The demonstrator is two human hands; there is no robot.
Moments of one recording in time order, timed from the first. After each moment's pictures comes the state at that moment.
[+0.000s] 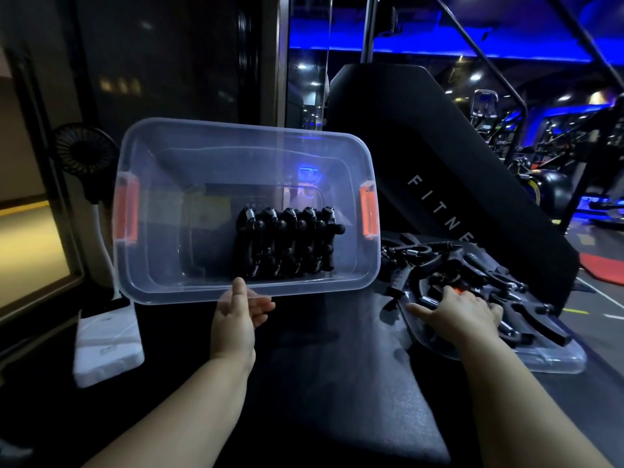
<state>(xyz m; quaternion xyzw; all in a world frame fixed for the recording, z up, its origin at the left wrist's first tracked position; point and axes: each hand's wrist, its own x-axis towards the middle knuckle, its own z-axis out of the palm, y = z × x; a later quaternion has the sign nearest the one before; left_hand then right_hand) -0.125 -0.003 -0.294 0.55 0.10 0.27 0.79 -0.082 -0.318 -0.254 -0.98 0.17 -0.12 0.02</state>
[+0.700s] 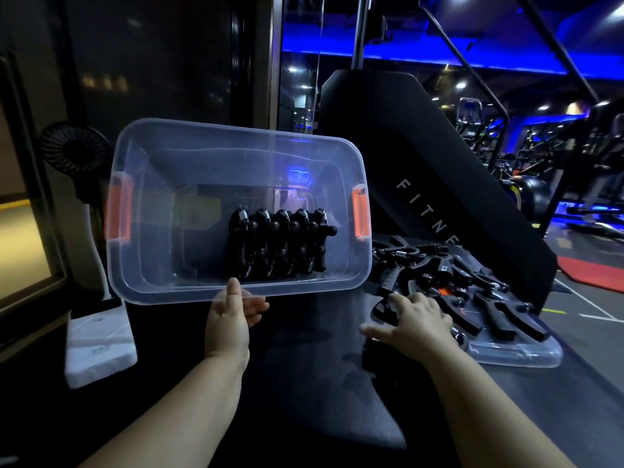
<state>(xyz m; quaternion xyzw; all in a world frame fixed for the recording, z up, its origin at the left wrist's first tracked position) -0.125 -0.001 -0.295 0.55 0.10 0.27 0.79 -0.109 -0.275 -0.266 -0.99 0.04 -0.09 0.09</state>
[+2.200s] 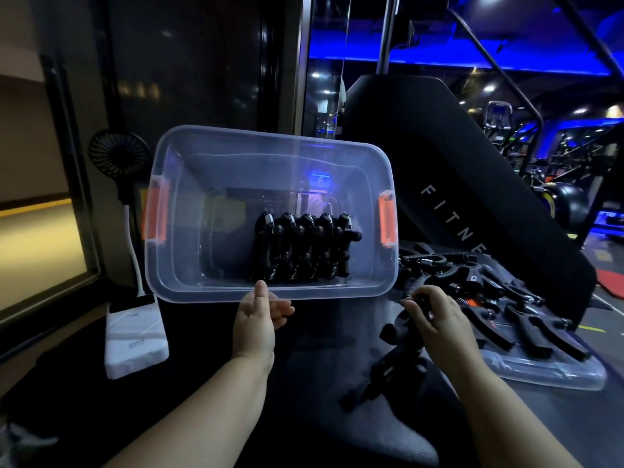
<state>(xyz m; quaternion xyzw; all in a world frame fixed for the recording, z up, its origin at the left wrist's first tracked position) -0.125 -0.001 -0.296 0.55 0.10 0.27 0.79 -0.109 -0.274 -0.272 -0.88 -0.13 -0.30 0.34</state>
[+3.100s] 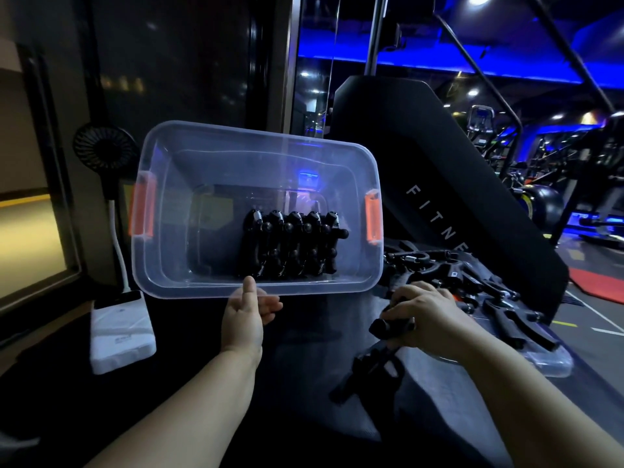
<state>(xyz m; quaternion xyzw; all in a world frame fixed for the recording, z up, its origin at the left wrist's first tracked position) -0.131 -0.003 -0.292 0.54 0.11 0.26 0.79 -0.125 -0.287 -0.224 -0.95 -0.27 -0.14 0.02</state>
